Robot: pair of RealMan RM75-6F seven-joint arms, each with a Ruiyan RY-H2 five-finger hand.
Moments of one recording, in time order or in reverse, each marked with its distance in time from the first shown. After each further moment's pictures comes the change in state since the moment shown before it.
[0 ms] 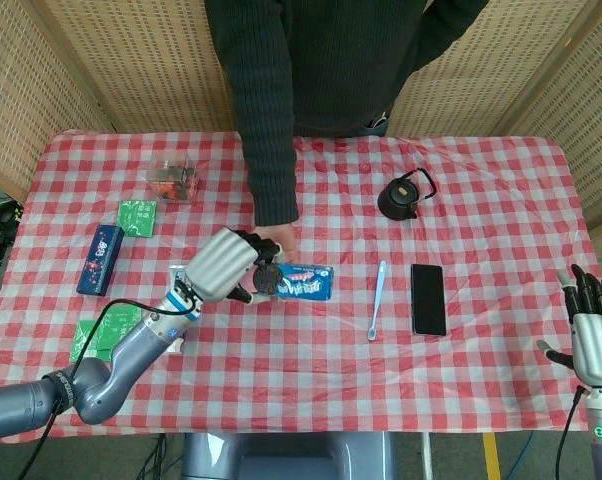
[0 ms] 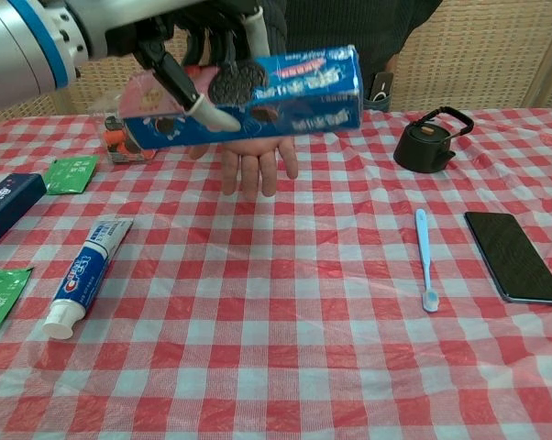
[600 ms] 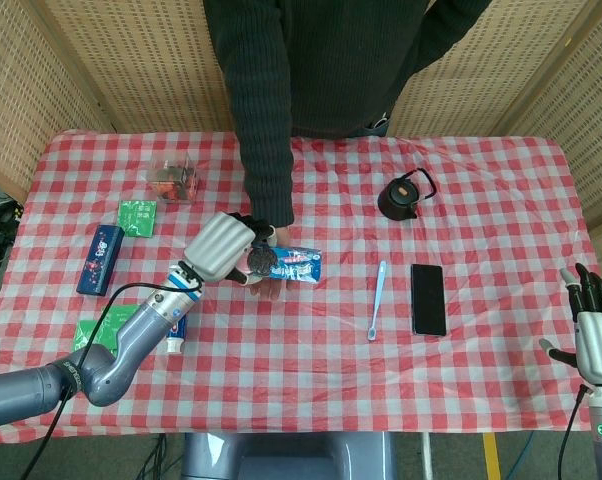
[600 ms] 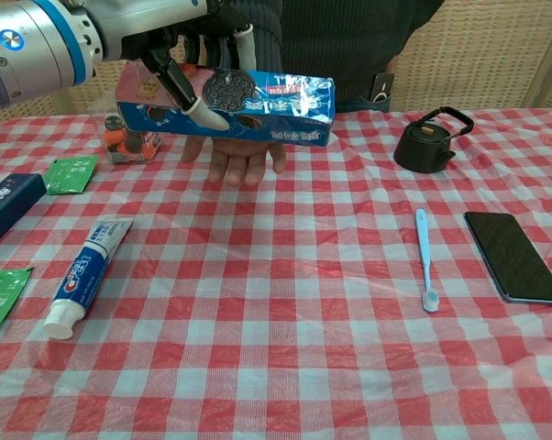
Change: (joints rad) left arm -0.057 -0.020 0.007 0.080 -0.117 -0.042 0.077; right arm 0.001 0.011 0.007 0.000 0.018 -0.009 0.022
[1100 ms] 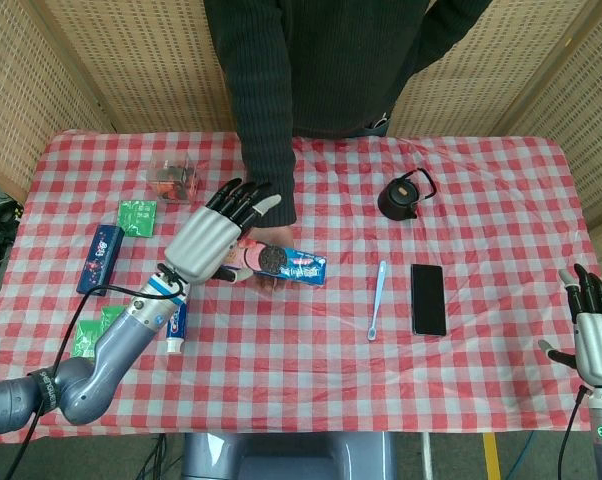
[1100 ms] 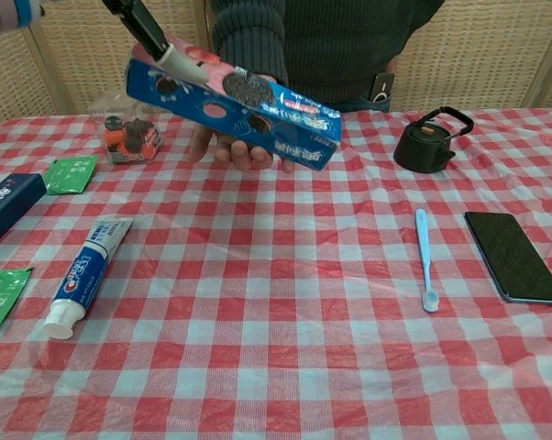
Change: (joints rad) left arm 0.035 0.154 -0.028 -0.229 -0.085 0.087 0.106; right arm -0.003 0.005 -0.006 -0.014 -0.011 0.009 -0.001
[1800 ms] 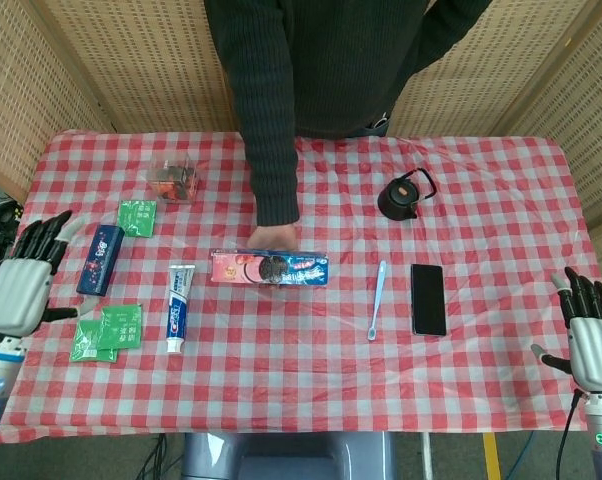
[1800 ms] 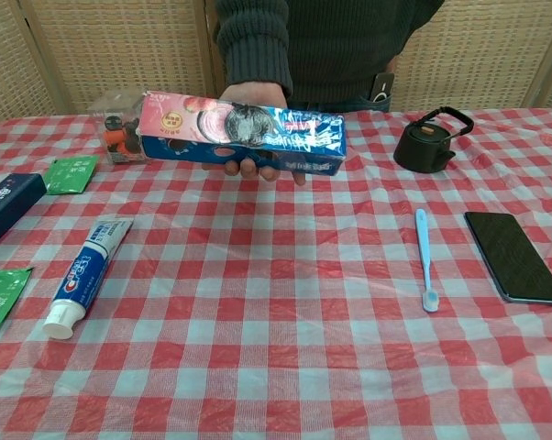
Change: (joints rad) left arm 0.535 0.251 0.274 0.005 0.160 0.377 -0.310; right arm -0.010 0.018 -0.022 -0.034 -0.048 0.019 0.023
